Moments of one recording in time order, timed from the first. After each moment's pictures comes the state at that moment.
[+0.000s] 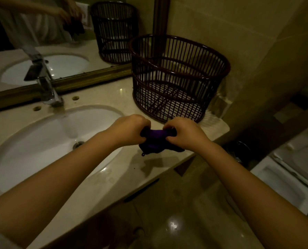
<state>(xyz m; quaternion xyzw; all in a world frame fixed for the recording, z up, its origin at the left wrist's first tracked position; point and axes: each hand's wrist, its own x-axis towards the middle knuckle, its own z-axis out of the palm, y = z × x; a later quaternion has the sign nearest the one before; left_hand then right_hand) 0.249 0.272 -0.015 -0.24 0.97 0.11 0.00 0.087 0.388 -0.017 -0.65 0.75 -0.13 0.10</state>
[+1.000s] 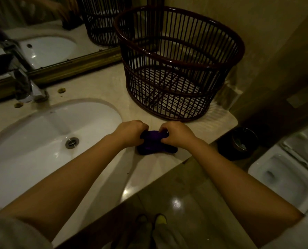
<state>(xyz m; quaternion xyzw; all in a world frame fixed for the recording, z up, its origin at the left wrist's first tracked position) 0.197 0.230 -0.096 -0.26 0.95 0.13 0.13 0.044 0.331 -0.101 -0.59 0.77 -0.08 0.24</state>
